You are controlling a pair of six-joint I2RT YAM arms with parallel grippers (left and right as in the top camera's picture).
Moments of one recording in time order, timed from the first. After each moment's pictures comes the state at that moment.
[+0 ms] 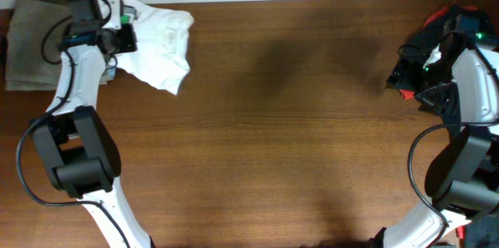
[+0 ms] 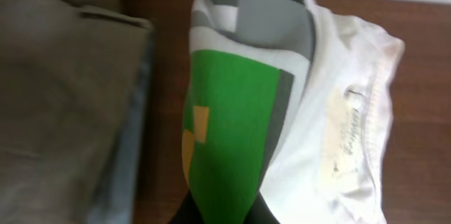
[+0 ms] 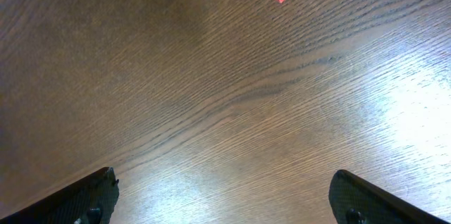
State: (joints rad) left arm 0.20 2.18 1.81 -0.49 0.19 0.07; right arm -0.35 1.93 1.66 -1.21 -0.15 0.29
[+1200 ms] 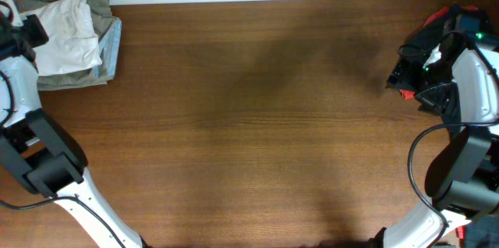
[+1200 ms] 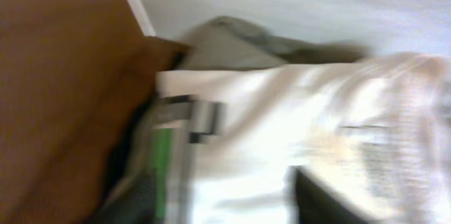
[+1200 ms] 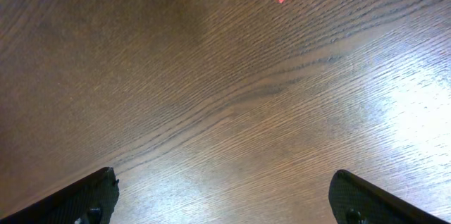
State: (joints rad) left arm 0.51 2.36 2.07 -0.26 0.05 0.12; right arm -0.35 1.93 1.66 -1.22 -0.15 0.29
